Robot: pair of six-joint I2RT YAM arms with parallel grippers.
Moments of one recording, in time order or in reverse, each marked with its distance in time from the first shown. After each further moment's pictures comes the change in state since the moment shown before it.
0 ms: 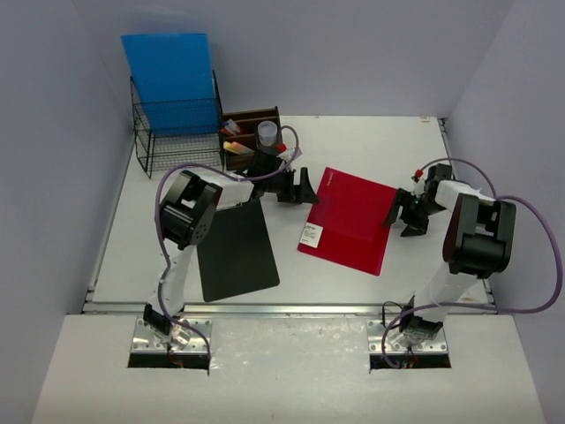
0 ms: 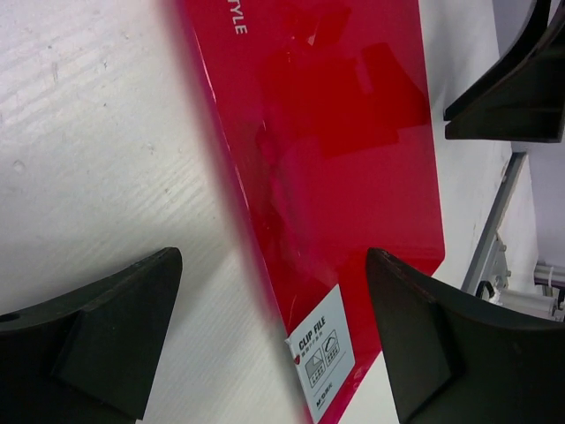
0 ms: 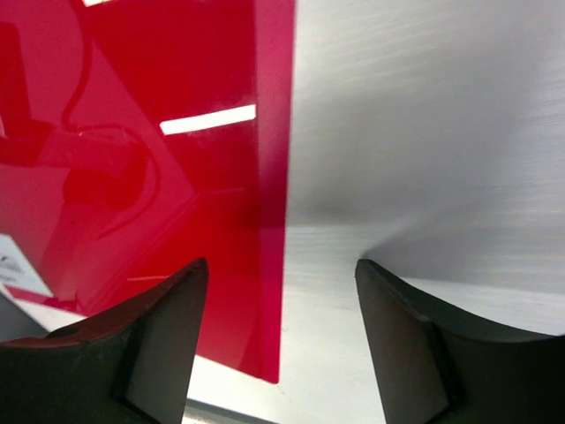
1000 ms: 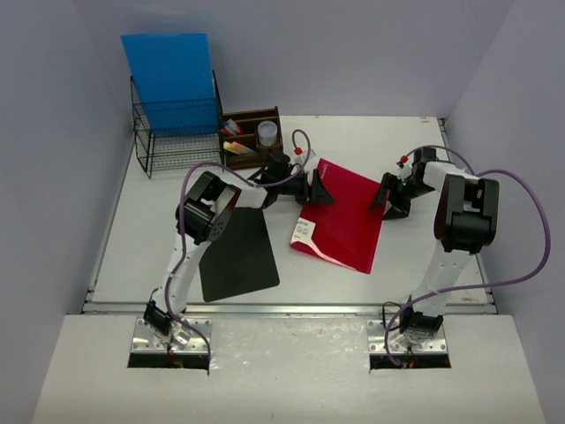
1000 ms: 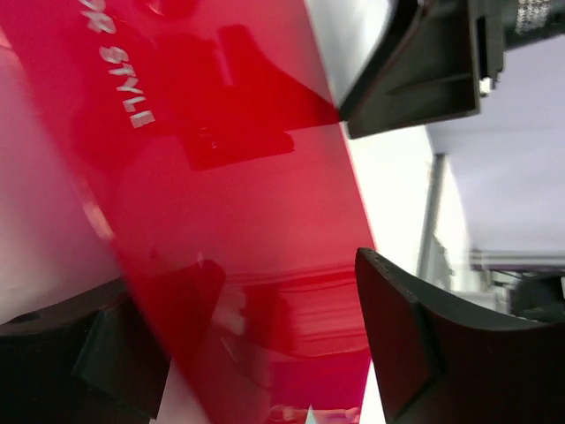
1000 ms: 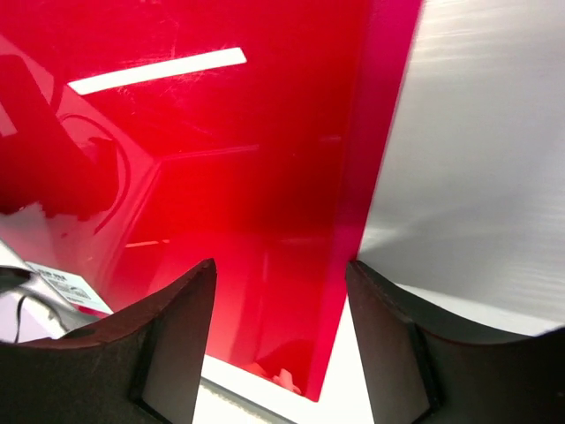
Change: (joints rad) left arm -0.059 0.189 0.104 0.310 0.159 -0.210; right arm 0.081 0.234 0.271 -0.068 -0.136 0.083
